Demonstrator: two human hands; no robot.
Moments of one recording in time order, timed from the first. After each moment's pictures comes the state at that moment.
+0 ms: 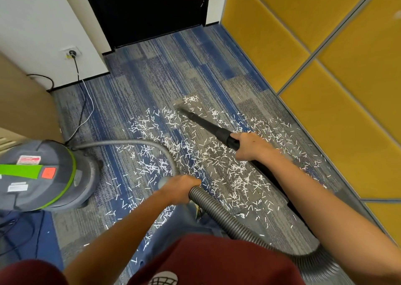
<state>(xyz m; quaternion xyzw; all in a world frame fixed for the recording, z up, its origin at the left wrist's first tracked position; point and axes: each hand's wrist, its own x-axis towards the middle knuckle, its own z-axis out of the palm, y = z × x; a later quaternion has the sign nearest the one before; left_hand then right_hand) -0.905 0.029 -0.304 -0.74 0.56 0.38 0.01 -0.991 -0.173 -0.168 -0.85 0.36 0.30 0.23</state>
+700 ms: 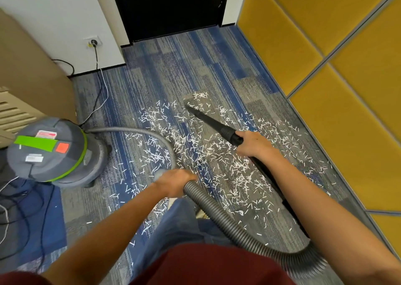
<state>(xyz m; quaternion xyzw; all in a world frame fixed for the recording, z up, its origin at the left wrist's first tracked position) -0.938 0.069 -0.280 -0.75 0.55 0.36 0.00 -1.026 -0.149 -0.173 -0.85 0.38 0.28 0.24</state>
